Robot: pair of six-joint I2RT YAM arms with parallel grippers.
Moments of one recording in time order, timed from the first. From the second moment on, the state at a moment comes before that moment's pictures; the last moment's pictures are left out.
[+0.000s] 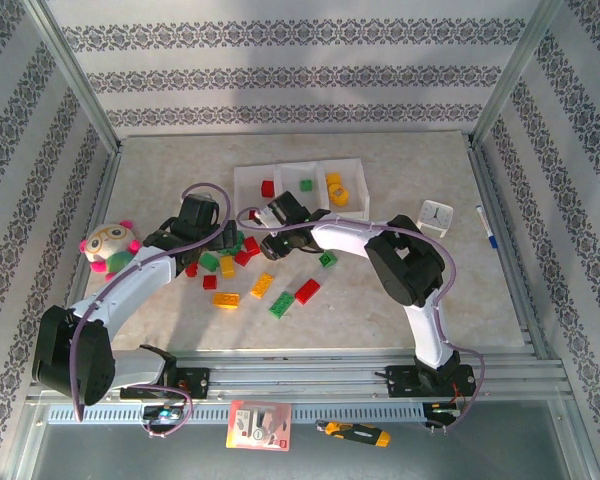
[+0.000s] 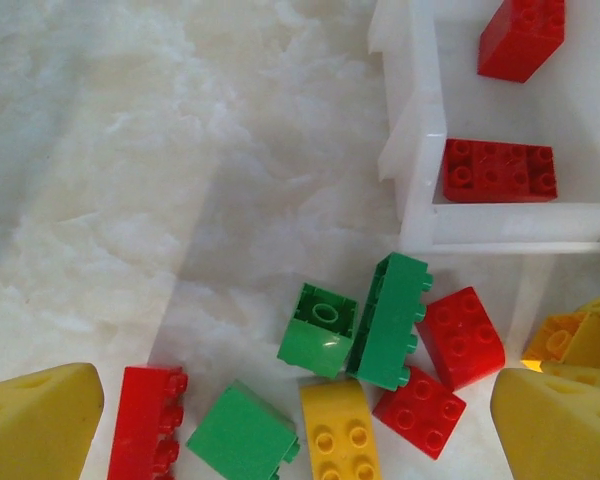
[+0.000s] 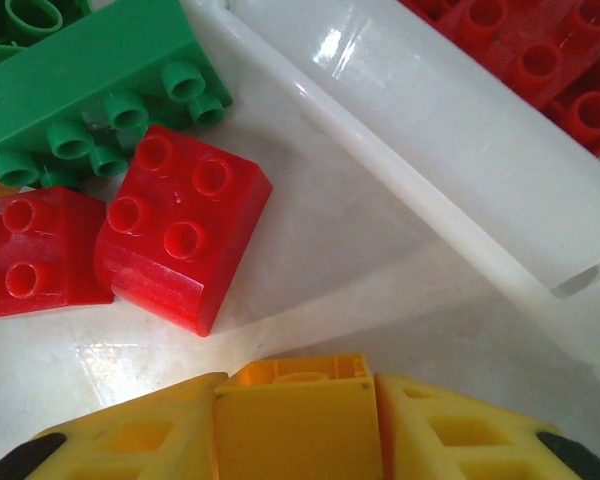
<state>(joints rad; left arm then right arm) -0.31 1.28 0.86 -0.45 -0.23 -0.37 0.74 2.10 1.42 -0.30 -0.17 -0.01</state>
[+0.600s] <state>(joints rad) -0.45 1.25 0.76 -0.09 0.14 -0.05 0.56 1.68 1.17 -0.12 -0.14 0.23</state>
